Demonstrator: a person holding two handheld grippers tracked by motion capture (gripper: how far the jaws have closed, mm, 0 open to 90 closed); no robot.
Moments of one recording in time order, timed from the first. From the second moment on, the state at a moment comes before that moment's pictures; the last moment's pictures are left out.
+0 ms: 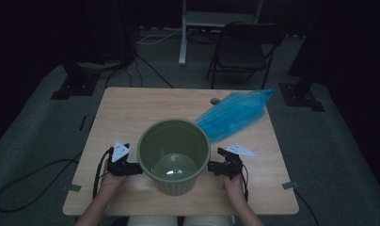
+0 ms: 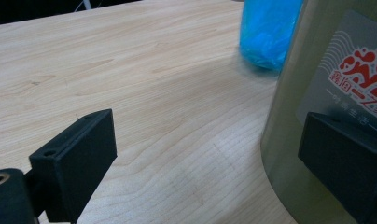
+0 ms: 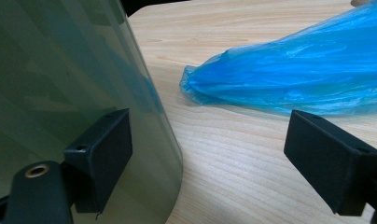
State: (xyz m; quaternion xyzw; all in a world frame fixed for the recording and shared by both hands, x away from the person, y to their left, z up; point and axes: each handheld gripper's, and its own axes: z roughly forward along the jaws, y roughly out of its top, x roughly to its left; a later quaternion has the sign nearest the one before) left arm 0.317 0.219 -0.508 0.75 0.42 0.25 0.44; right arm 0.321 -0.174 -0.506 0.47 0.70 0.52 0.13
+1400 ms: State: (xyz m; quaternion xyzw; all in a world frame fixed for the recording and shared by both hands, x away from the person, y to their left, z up) left arm 0.278 0.260 -0.538 0.73 0.45 0.24 0.46; right arm 0.459 -0.096 -0.543 0.46 0.80 0.35 0.15
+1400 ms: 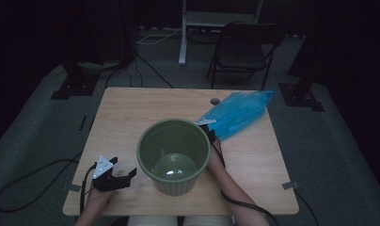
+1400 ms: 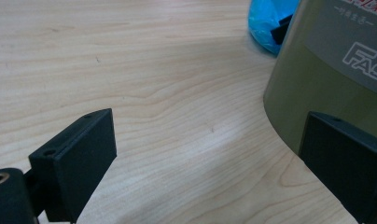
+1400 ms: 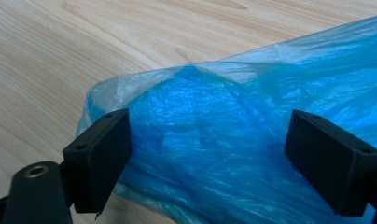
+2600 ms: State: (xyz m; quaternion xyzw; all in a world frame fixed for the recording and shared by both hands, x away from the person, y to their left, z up) left arm 0.278 0.257 -0.539 0.74 0.45 0.25 0.44; right arm 0.266 -0.234 -0.523 0.39 0.83 0.39 0.10
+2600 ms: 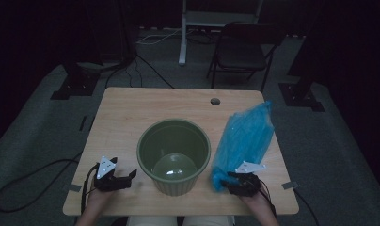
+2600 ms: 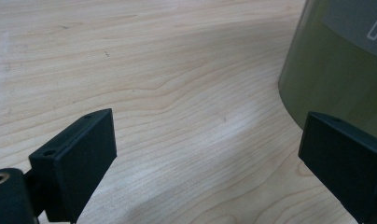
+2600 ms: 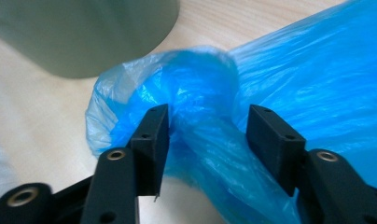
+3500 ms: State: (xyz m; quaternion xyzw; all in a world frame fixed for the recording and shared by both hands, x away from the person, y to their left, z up) left arm 0.276 0.256 -0.539 0.73 0.45 0.26 0.44; right arm 0.325 -0.384 -0.507 0.63 0.63 0.41 0.20
